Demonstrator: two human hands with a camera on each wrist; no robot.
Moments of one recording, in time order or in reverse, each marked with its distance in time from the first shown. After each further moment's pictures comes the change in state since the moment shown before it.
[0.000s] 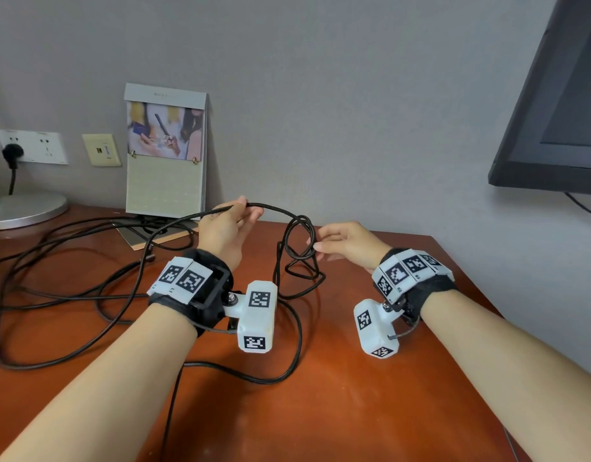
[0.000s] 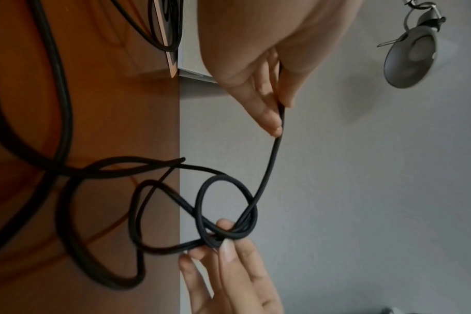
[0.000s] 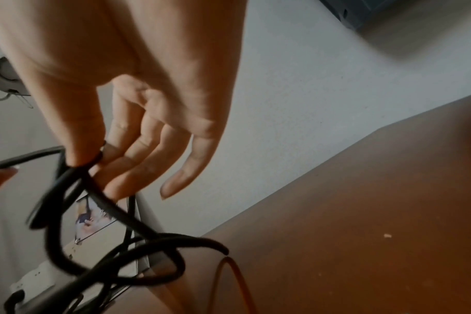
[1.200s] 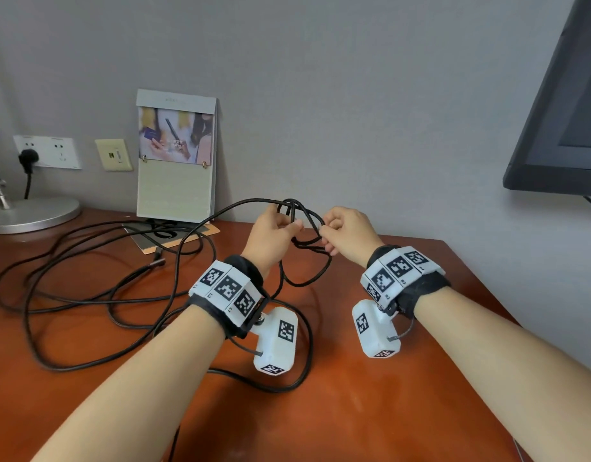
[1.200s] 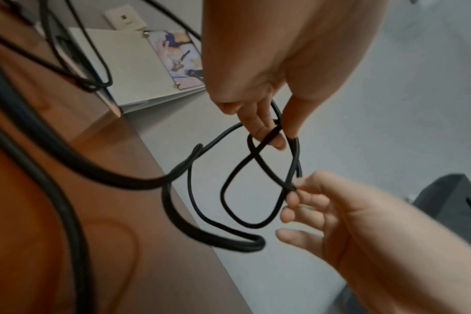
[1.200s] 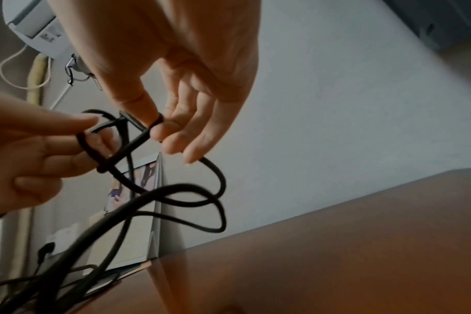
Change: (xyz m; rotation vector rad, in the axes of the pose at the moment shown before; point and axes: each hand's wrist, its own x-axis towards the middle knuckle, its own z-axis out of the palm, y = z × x) left_hand -0.001 -0.029 0.017 0.914 -0.319 0.337; right_hand 0.020 -0.022 0.018 -0.255 0.328 -0.096
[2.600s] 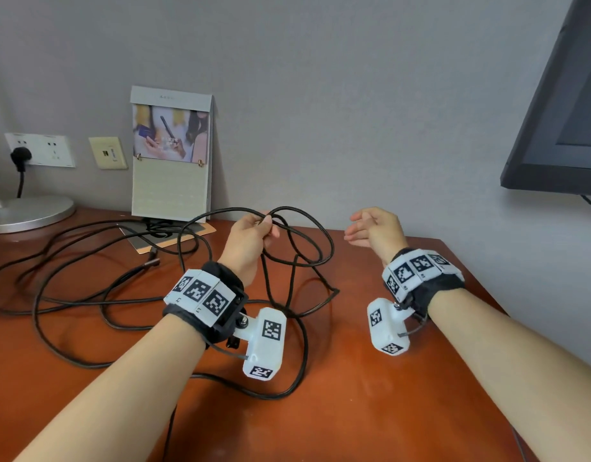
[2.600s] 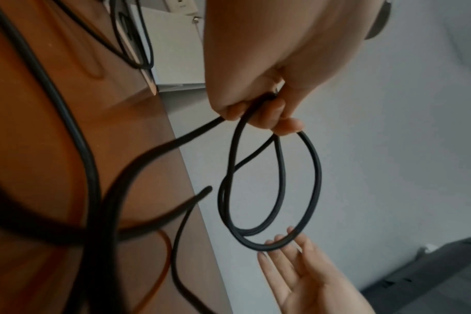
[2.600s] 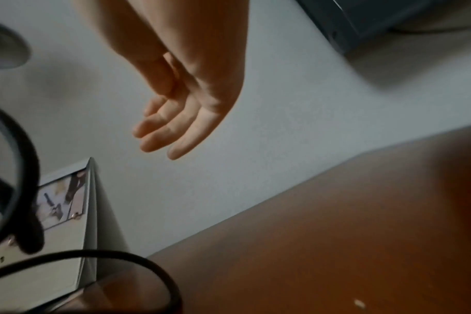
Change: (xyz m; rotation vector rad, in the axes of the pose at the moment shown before) left_hand -0.005 -0.009 -0.015 -0.404 0.039 -0.114; right_hand 0.006 0.044 -0.026 0.444 0.180 0.185
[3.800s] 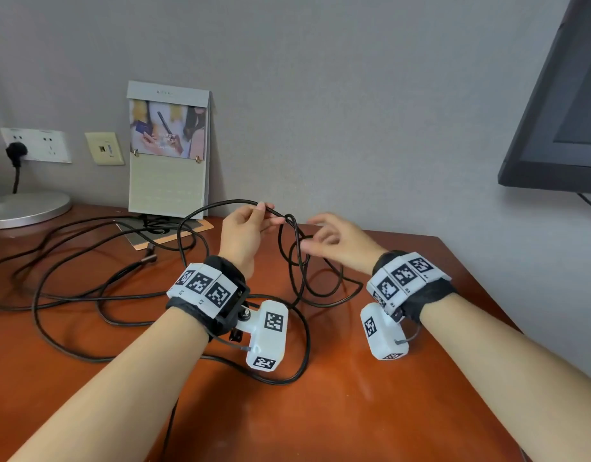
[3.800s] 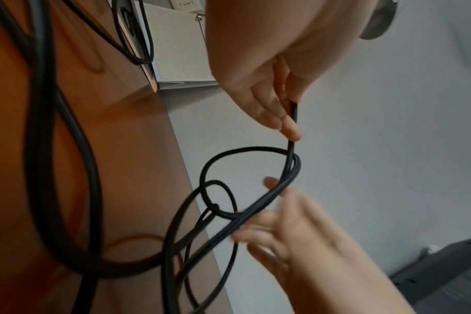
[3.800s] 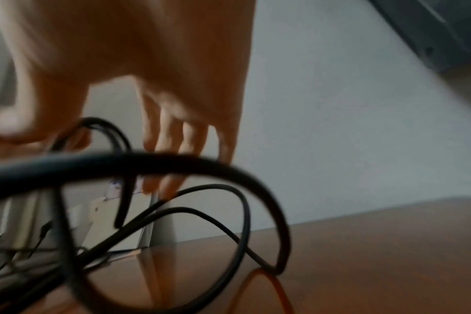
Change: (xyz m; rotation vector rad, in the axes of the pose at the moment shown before) left_hand 0.005 -0.005 0.004 -0.149 0.088 0.056; right_hand -0.031 -0.018 0.021 -0.497 -0.443 -0.148
